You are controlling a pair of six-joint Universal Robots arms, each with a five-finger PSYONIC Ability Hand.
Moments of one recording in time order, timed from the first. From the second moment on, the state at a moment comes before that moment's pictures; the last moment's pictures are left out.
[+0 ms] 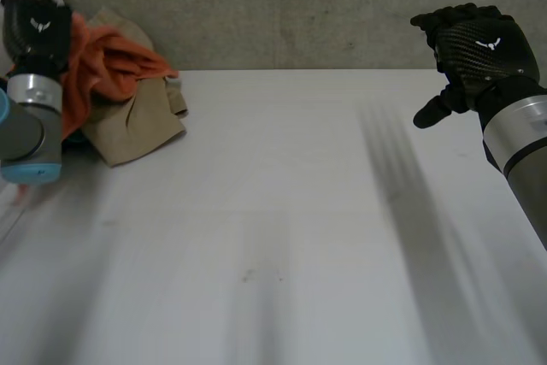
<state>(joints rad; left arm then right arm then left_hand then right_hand) 4.65 -2.24 -1.21 3.97 -1.46 3.74 1.91 -1.50 1.57 -0.17 1.53 2.93 1.07 1.20 1.18 1.20 0.96 0.23 0.21 0.21 0.21 0.04</state>
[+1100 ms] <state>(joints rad) 4.21 -1.95 -1.58 3.23 -1.56 3.14 1.91 -1.02 1.17 0.42 1.26 2.56 0.30 0.29 0.29 0.29 0.12 0.23 0.21 0.21 0.21 0.04</state>
